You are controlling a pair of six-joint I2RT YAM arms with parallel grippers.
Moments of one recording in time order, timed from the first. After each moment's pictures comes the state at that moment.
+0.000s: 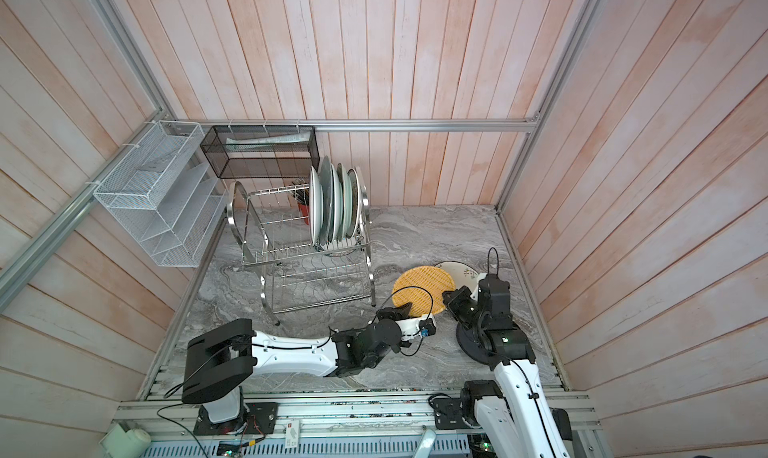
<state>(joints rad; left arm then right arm) -1.30 1.81 1.03 0.42 -0.57 0.63 0.07 0.68 0.62 -0.57 -0.30 1.00</state>
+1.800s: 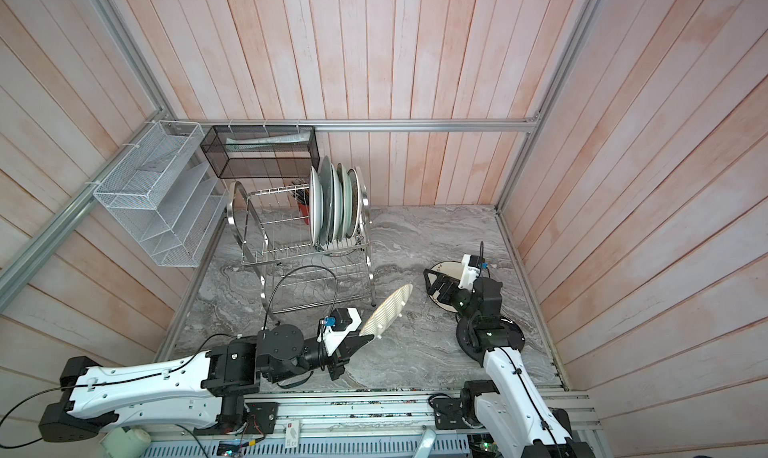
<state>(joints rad) -1.37 0.99 0.88 -0.12 -0.18 -0.10 0.08 0.83 0.40 0.12 -0.38 0.62</state>
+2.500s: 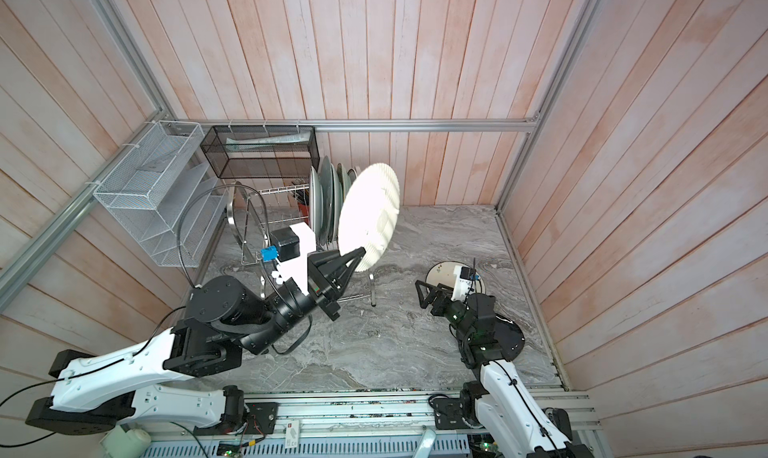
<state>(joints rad) -1.36 1.15 1.46 -0.03 -0.49 -0.01 0.18 0.76 0.24 0.30 -0.39 0.61</state>
